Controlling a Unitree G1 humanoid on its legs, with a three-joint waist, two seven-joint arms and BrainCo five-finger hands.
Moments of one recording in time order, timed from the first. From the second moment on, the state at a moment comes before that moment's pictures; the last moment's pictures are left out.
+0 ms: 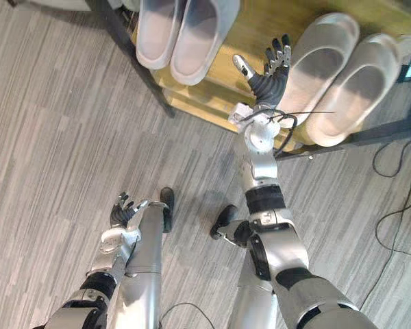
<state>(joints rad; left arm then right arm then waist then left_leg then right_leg) -0.28 0.08 0.10 0.84 -0.22 -0.20 0.19 -0.84 -0.13 0.01 0.37 0.26 -0.22 -0.44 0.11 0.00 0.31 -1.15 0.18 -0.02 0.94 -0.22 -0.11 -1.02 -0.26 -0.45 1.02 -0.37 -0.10</state>
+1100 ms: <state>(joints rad) -0.03 0.08 -0.23 1.01 -0.02 -0.15 0.08 0.07 -0.08 -0.15 1.02 -0.04 -0.11 -0.15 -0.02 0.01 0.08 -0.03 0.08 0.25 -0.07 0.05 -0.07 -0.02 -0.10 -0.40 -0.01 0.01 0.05</state>
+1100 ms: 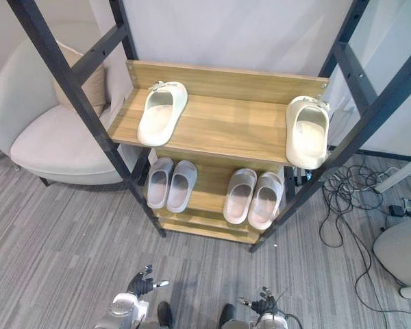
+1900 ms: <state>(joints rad) -0.18 0.13 -0.60 0.18 -0.16 -0.22 0.05 0.07 -0.07 -0.13 1.04 0.00 -0.11 -0.14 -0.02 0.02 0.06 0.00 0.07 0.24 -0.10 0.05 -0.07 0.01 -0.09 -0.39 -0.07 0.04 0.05</state>
